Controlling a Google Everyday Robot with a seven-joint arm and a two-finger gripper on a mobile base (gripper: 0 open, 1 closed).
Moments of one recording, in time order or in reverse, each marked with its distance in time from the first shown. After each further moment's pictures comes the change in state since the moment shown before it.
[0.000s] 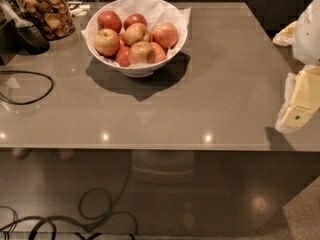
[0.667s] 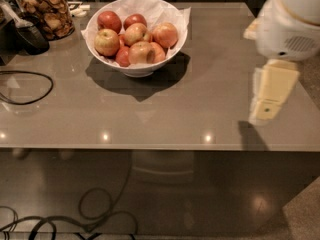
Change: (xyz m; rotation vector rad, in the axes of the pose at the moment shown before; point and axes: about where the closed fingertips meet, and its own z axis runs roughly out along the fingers) arm -0.039 -0.005 0.010 0.003 0.048 -0.090
